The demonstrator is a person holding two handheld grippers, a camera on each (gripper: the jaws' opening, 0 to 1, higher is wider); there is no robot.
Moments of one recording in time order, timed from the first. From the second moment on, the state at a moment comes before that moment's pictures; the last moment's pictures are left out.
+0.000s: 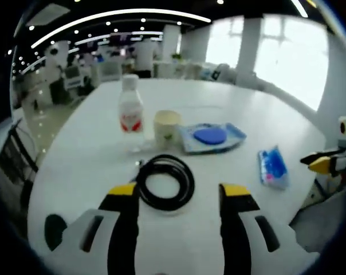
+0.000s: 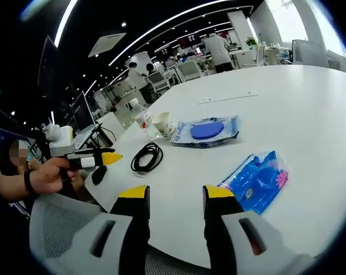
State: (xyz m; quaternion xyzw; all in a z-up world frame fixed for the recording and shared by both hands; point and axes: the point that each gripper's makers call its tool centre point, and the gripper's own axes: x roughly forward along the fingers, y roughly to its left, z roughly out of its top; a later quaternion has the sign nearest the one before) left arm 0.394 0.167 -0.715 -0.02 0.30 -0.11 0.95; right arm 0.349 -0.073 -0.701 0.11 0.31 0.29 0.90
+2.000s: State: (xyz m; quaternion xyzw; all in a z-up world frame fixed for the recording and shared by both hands) left arm 0.378 0.153 -0.708 -0.01 0.28 -0.15 0.95; right arm 0.417 -0.180 -0.745 -0.10 0.36 0.30 0.87
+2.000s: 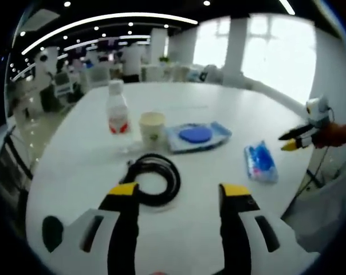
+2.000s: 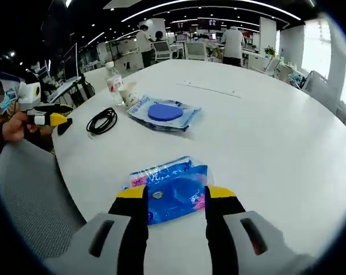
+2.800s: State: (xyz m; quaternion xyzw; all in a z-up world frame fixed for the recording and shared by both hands) left arm 0.379 0.180 -0.714 -0.03 0.29 -0.11 0.95; right arm 0.459 -0.186 -0.800 -0.12 0.42 0.32 0.84
